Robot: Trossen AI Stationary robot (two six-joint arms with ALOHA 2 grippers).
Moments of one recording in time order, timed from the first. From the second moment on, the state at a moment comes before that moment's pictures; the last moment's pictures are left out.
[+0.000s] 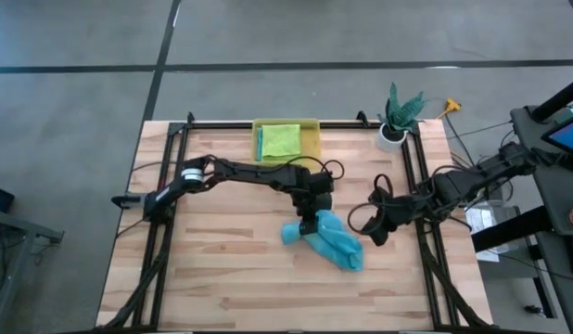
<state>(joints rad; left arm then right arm) 0.06 2.24 1.85 -0.73 0.52 -0.11 0.42 1.00 0.92 -0.78 0.08 1.26</state>
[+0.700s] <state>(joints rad) 0.07 1.73 1.85 -0.86 0.21 0.01 0.48 1.02 0.91 -0.39 0.64 0.79</state>
